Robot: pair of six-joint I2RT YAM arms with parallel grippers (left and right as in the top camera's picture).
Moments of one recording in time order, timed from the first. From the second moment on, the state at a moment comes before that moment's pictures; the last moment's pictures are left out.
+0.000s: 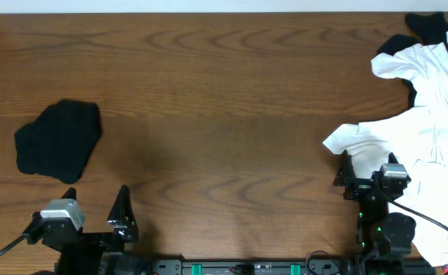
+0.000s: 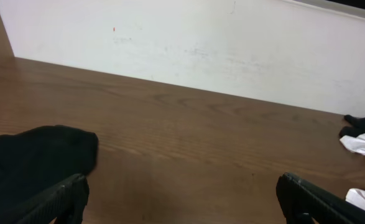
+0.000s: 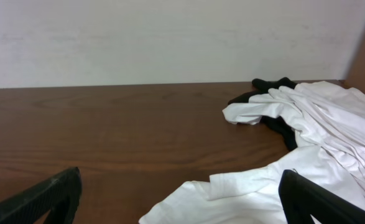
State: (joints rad) left arm -0.28 0.17 0.93 -0.98 -0.19 -0.28; right arm -0.03 0.01 0.01 -0.07 0.03 0.05
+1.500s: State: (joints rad) left arm -0.02 0.01 0.01 0.01 -0.20 -0.25; right arm -0.03 0.01 0.01 -0.07 0.02 0.05
